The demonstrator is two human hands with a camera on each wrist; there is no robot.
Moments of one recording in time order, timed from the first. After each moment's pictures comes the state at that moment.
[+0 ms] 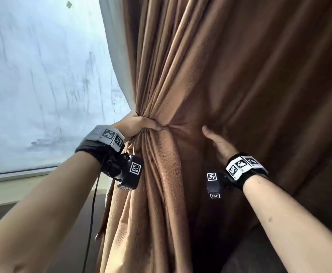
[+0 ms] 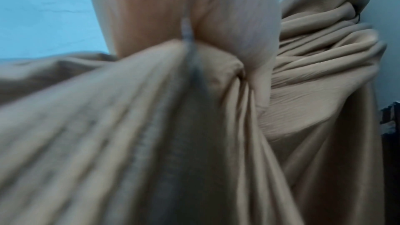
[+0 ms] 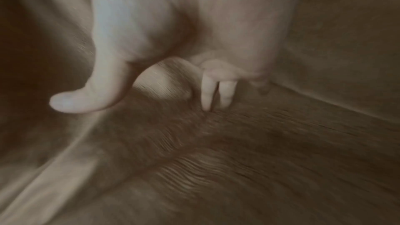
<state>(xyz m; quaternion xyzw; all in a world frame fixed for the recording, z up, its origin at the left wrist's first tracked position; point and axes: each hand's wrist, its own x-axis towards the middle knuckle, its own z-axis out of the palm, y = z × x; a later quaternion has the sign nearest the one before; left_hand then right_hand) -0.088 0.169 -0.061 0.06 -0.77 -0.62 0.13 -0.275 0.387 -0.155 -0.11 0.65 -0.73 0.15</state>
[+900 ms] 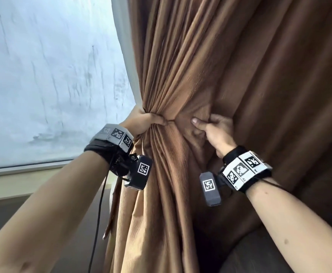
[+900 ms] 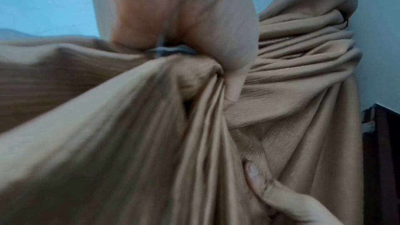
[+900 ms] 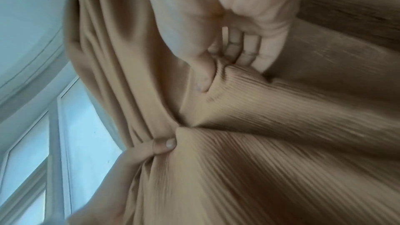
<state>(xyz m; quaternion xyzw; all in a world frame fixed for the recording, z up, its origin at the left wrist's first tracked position) -0.097 0.175 -0.068 0.07 -0.76 -0.61 0.21 -0.190 0.358 -0.094 -0.18 0.67 -0.72 -0.05</state>
